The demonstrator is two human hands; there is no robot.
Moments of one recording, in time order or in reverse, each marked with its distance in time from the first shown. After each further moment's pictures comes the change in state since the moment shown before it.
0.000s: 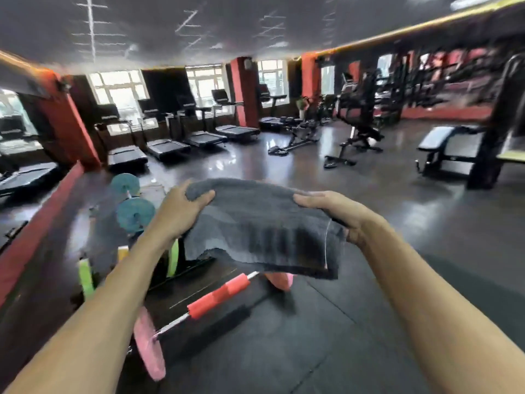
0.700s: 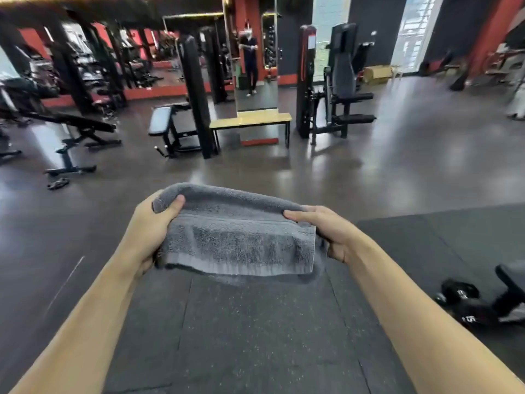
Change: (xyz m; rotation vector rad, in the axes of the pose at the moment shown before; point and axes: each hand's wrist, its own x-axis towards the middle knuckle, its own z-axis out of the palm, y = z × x) left_hand 0.132 0.264 0.713 -0.550 -0.866 0.102; right_hand -0.244 0.043 -0.573 0.238 1.088 0.007
